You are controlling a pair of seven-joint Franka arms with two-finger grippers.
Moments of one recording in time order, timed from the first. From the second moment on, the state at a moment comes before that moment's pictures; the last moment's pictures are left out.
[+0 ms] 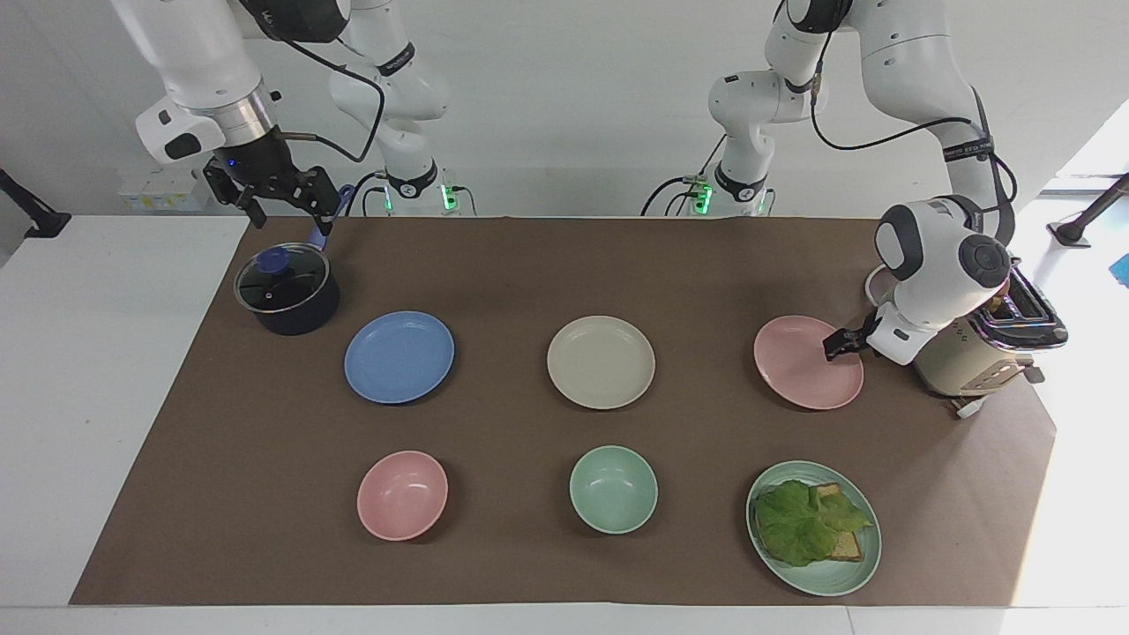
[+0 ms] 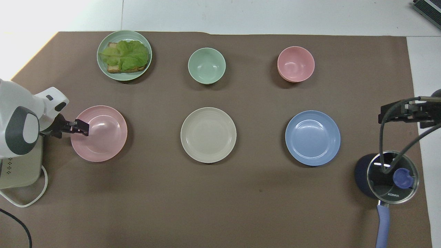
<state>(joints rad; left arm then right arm) 0.05 0.25 0.04 -2.01 0.00 2.08 0.06 -0.12 -0.03 0.12 -1.58 -0.02 1.52 0.14</state>
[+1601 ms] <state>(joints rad) -0.02 0.19 -0.13 -1.79 -0.16 1.66 -0.26 -0.12 -0.03 0.12 -1.58 -0.02 1.52 0.14</state>
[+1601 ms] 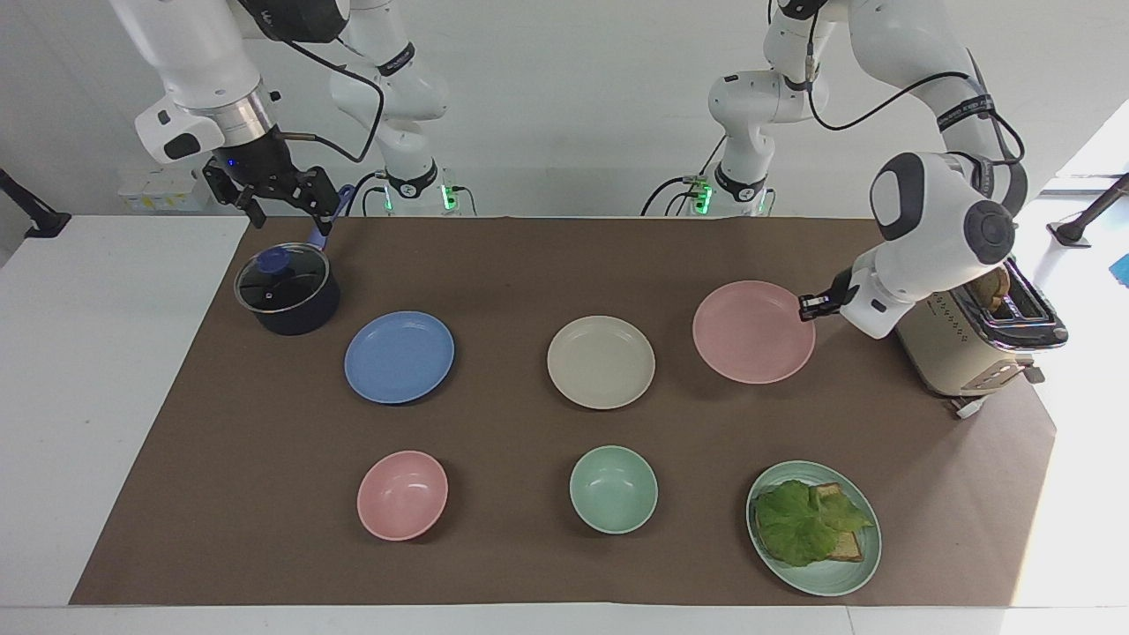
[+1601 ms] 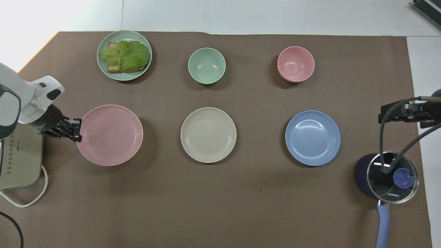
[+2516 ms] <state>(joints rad) -0.36 0.21 -0.14 -2.02 -0.27 2.20 -0.57 -0.12 -0.03 0.12 -1.58 -0.02 1.52 0.14</state>
